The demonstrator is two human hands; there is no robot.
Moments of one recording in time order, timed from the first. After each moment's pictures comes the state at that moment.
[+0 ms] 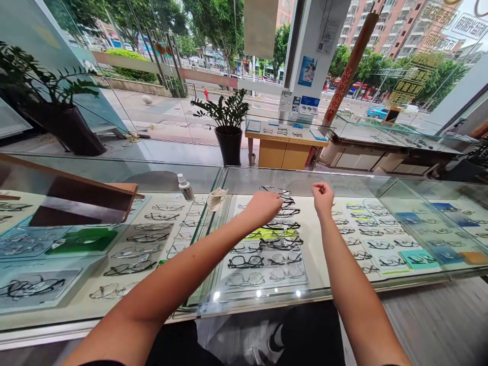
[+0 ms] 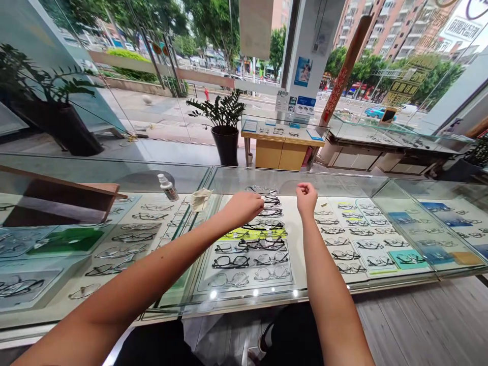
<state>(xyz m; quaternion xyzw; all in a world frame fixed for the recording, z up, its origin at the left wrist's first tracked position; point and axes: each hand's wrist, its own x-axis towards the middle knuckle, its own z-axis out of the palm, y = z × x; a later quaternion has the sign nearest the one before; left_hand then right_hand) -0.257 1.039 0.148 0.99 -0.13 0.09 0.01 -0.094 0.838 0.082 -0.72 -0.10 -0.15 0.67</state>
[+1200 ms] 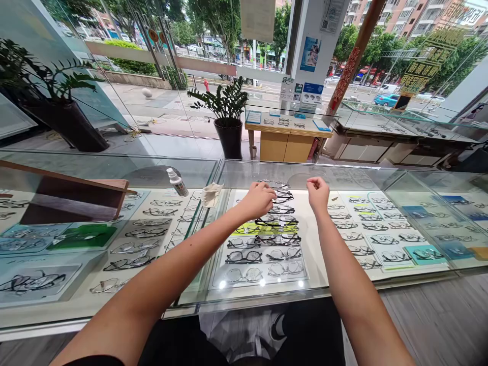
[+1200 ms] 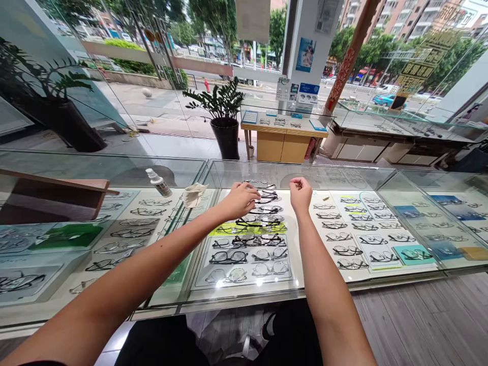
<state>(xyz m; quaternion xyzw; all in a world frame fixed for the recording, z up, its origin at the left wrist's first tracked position) -0.228 1.062 0.101 0.98 -0.15 0.11 0.10 -0.093 0.847 0.073 -0.75 -0.11 -0.14 0.64</state>
